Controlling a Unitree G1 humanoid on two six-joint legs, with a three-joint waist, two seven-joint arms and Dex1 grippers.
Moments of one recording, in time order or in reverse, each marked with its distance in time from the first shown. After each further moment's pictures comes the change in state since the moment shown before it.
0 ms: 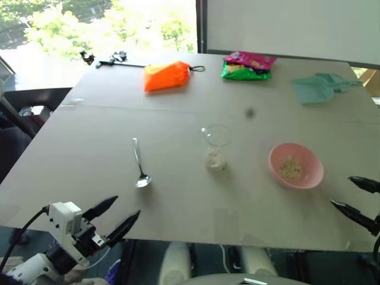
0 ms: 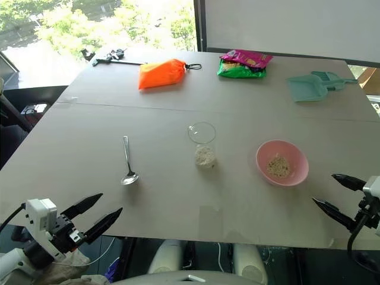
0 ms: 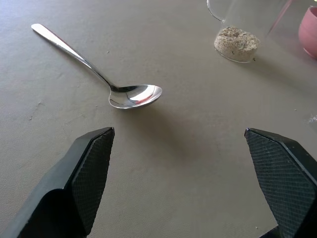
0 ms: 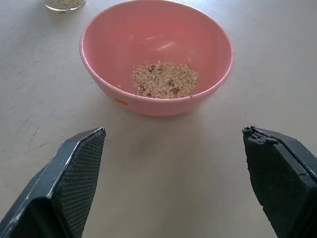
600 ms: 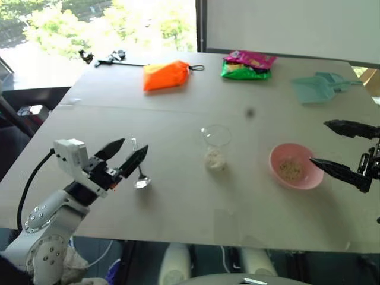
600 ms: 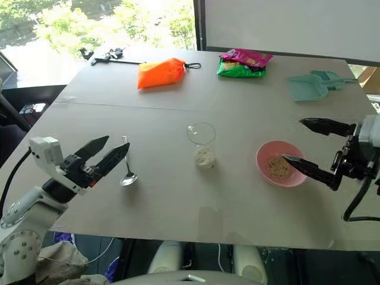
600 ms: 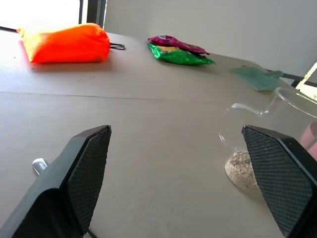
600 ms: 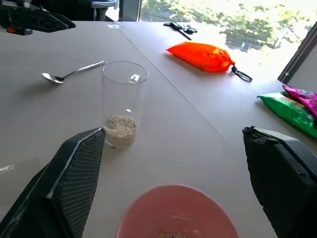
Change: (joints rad) left arm -0.534 0.059 -0.046 -0.004 -0.222 0.289 0.381; right arm -0.418 -0.181 0.062 -0.234 0.329 0.245 -0.067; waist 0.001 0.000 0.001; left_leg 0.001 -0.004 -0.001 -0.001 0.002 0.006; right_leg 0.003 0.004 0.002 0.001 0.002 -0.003
